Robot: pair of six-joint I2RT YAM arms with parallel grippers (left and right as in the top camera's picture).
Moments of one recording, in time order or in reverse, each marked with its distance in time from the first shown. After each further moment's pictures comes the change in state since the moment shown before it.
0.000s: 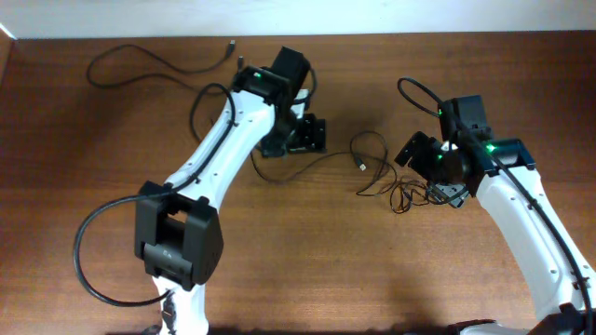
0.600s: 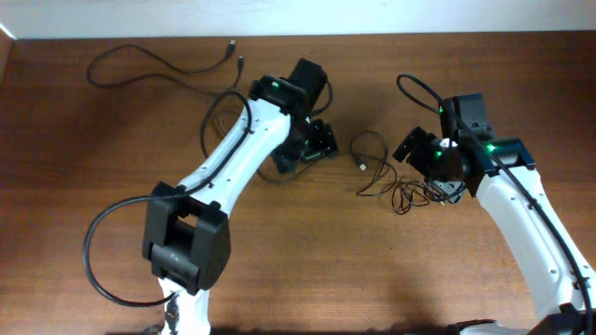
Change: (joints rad) left arm -0.082 0.000 -0.041 0.041 -0.029 -0.323; right arm 0.002 0.000 0.000 0.045 -0.026 0.002
